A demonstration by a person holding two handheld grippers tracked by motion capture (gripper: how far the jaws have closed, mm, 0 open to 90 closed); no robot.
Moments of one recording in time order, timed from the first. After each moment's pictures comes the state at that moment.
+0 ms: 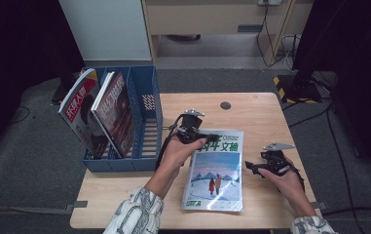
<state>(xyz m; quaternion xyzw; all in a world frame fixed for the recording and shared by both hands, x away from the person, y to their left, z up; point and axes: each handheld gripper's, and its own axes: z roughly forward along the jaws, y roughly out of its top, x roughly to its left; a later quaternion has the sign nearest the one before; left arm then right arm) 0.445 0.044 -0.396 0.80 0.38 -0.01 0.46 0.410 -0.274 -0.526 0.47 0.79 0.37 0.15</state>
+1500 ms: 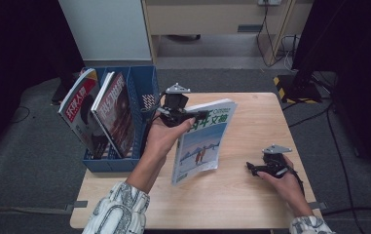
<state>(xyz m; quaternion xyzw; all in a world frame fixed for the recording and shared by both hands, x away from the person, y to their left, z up) 0.428 0.079 -0.297 0.78 0.37 0.08 0.49 0.408 -0.274 -0.538 0.47 0.79 0.34 0.20</state>
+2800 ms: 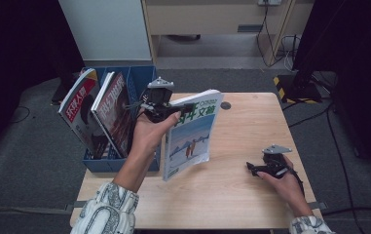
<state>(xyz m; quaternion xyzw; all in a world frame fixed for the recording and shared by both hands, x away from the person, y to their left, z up) 0.423 0.113 -0.276 0.76 0.39 0.11 0.50 0.408 -0.273 -0.539 0.47 0.79 0.34 0.20</state>
